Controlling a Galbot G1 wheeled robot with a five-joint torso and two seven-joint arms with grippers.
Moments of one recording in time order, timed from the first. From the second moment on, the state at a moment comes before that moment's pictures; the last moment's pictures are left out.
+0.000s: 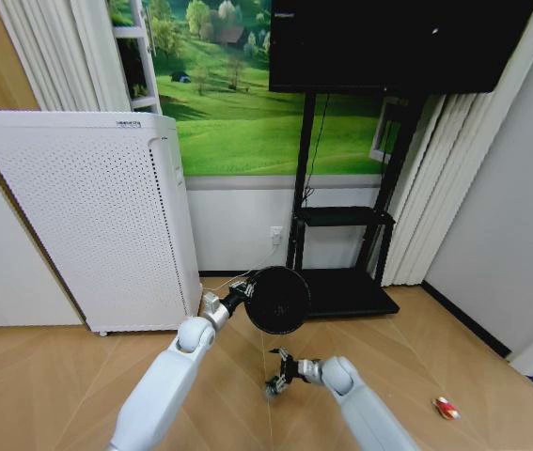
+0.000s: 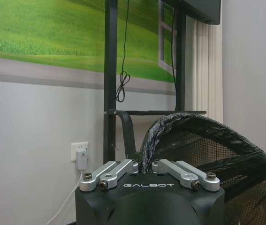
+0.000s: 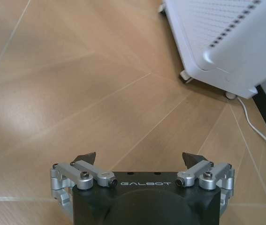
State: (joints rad) left arm 0.78 -1.27 -0.11 -1.56 -0.43 0.09 0.26; right arm -0.84 1.28 0.11 1.21 -0.66 0.21 -0.83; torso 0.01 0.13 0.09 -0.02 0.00
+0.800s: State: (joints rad) left arm 0.86 -1.26 -0.20 -1.67 -0.42 0.11 0.25; right arm -0.76 1.32 0.03 1.08 -1.05 0.24 -0.83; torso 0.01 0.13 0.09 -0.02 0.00
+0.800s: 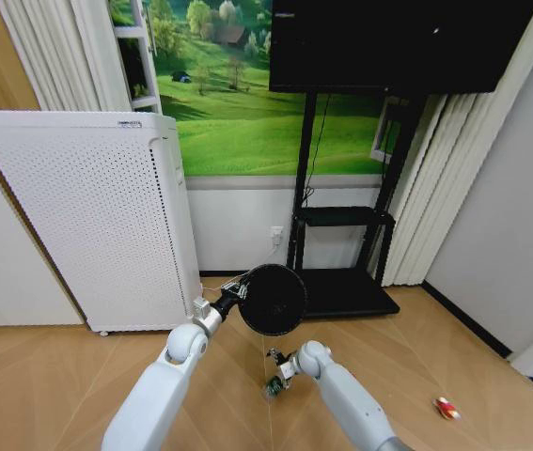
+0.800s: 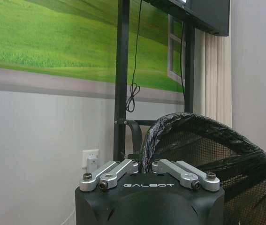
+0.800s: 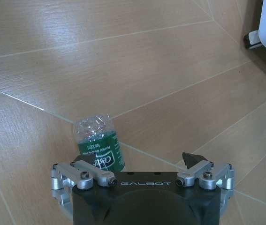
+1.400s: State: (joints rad) left arm 0.92 -1.25 -0.24 -1.73 -0.42 0.11 0.26; right arm -0.73 1.34 0.01 1.00 -1.10 0.23 -0.80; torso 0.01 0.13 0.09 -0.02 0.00
